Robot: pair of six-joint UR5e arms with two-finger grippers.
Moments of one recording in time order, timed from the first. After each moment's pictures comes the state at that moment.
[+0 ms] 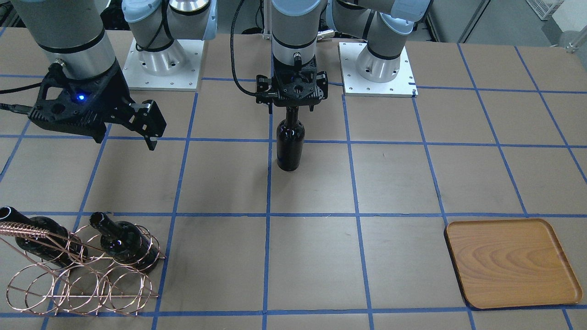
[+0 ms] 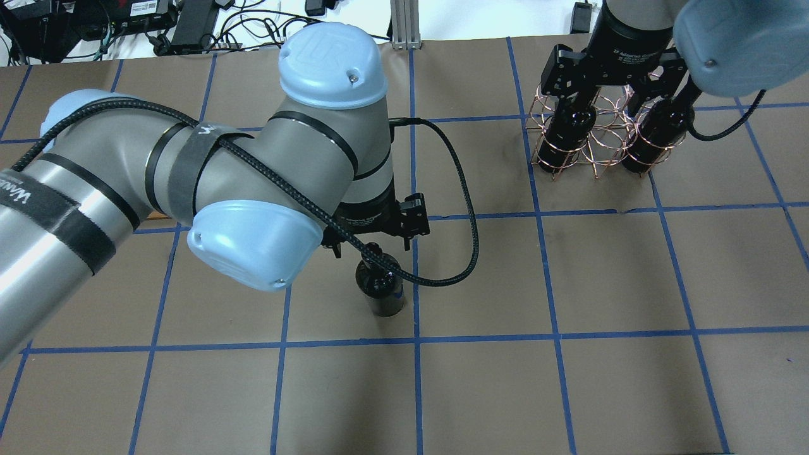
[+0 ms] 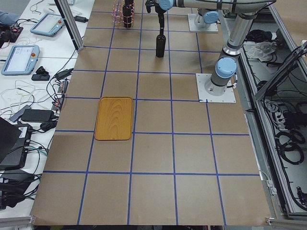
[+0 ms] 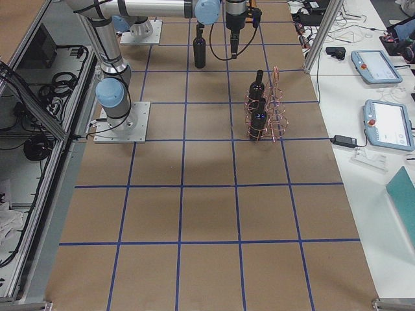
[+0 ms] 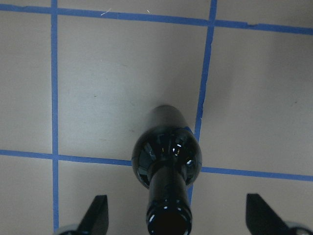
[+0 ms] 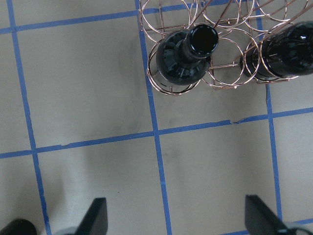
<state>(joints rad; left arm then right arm) -2.00 -1.64 -1.72 -1.43 1.56 -0.52 1.59 -1.50 1.53 -1.69 -1.62 0.11</state>
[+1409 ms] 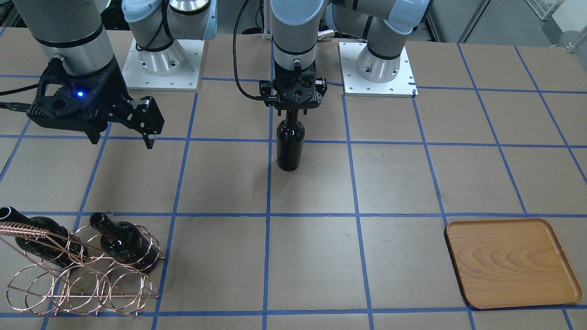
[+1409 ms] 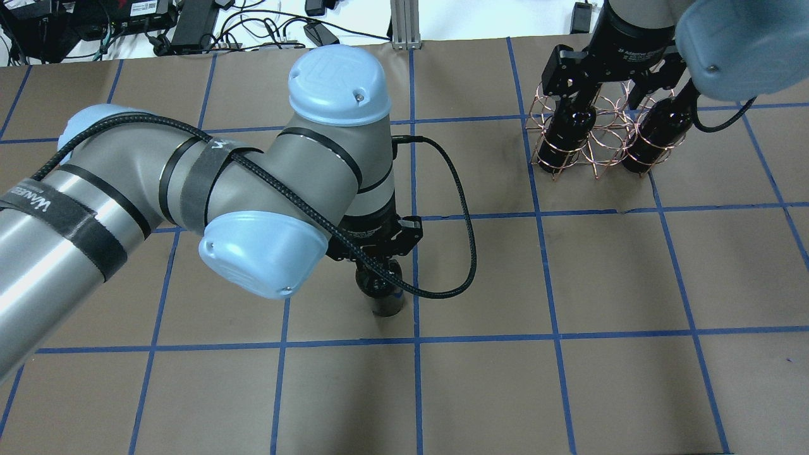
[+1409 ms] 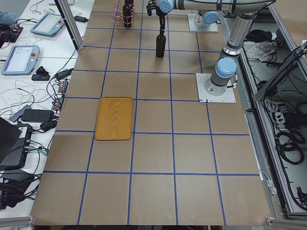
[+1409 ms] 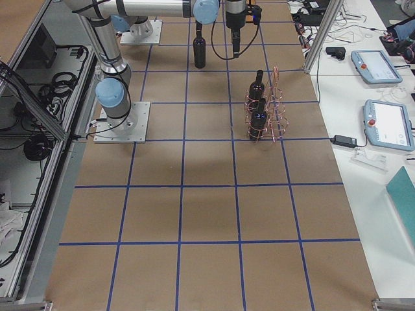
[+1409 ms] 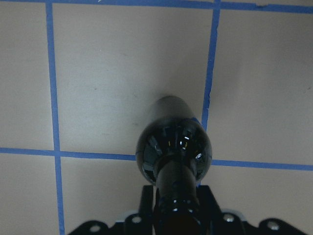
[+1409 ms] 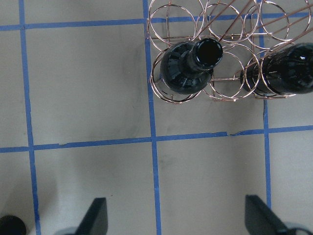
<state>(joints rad) -1.99 -1.64 -1.75 -1.43 1.56 -0.48 1.59 -1.50 1.53 -1.71 -1.63 0.06</state>
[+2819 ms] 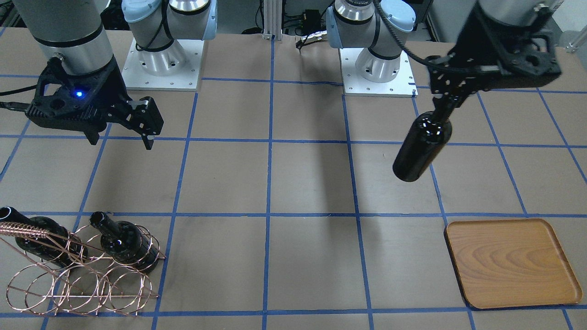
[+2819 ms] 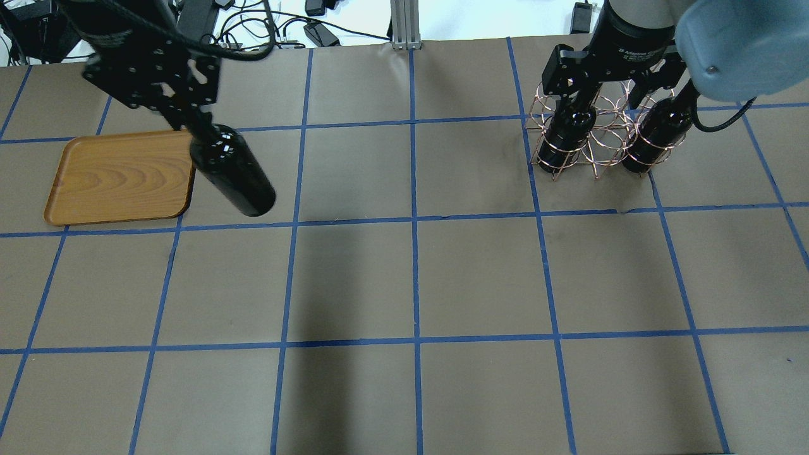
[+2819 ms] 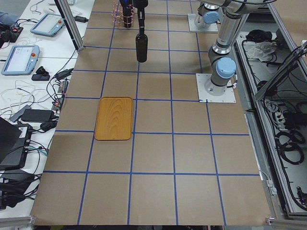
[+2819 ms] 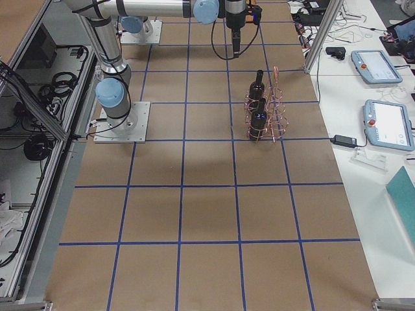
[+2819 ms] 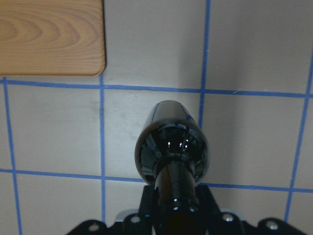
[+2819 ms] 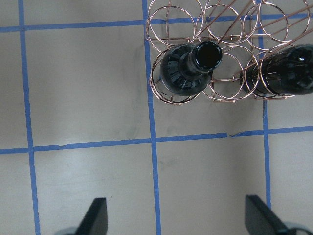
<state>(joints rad) -1.41 -1.65 -1.26 -1.86 1.64 0.07 1.59 -1.50 1.53 -1.72 -1.64 0.06</state>
